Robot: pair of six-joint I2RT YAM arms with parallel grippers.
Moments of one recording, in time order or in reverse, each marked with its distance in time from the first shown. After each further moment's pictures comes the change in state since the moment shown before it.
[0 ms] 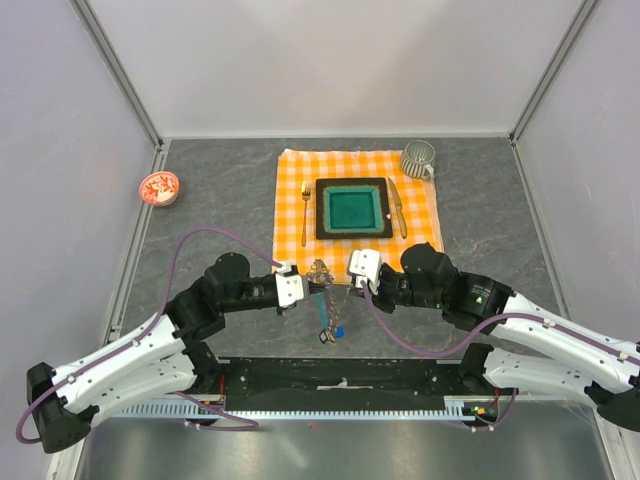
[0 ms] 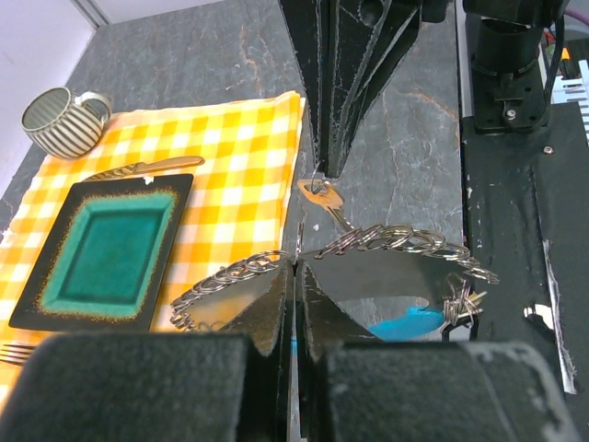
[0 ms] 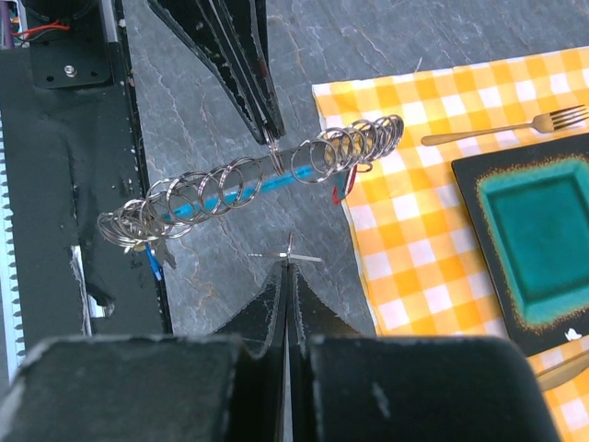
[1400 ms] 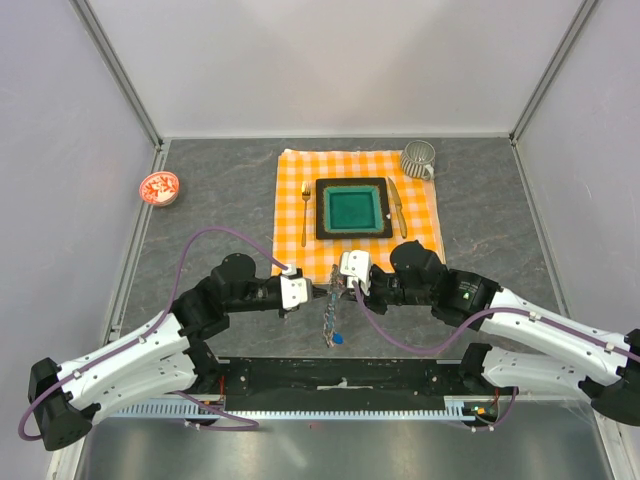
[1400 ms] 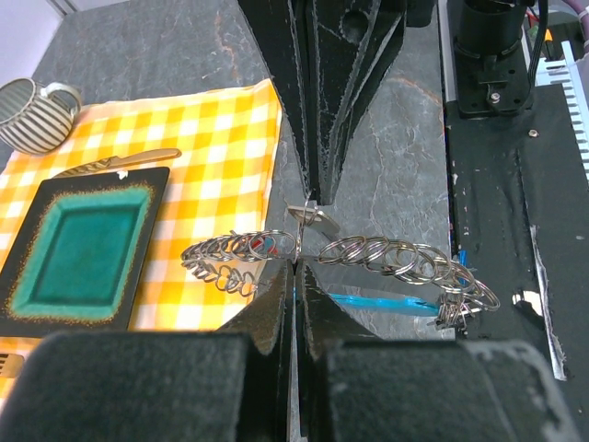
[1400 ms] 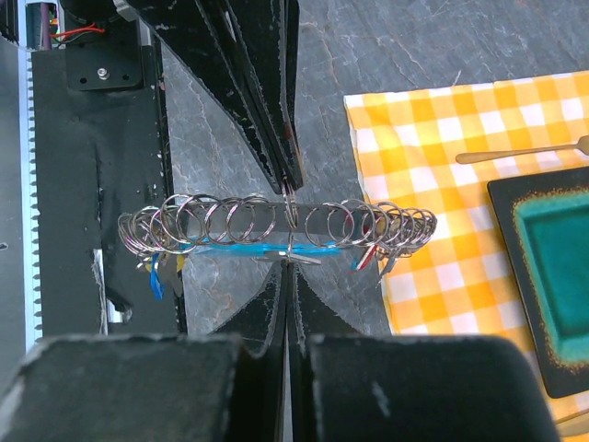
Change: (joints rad) left arm 0.000 0.029 -0.027 0.011 0.036 0.012; right arm 0.000 0.062 0.000 0.055 -0.082 0.001
